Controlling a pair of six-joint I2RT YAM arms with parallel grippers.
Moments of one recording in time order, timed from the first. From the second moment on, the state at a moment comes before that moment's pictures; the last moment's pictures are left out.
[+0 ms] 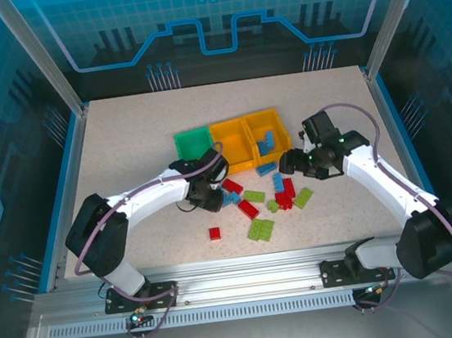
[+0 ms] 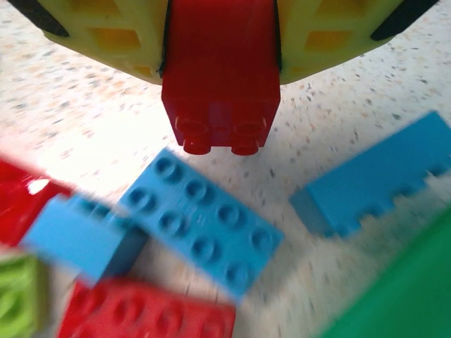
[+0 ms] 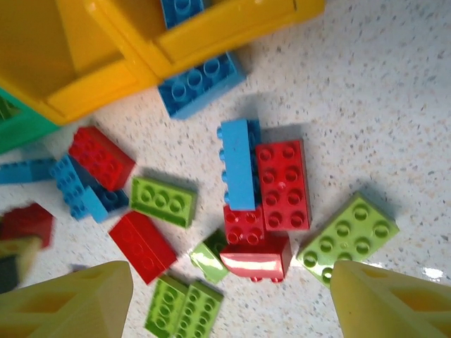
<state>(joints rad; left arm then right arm) -0.69 1.64 1.14 -0.84 -0.03 -0.29 0.32 1.27 1.01 -0.87 -0.20 0.53</state>
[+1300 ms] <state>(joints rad) -0.57 1.87 1.66 -0.79 0.05 -0.58 0.78 1.20 0.78 -0.67 0.04 0.46</state>
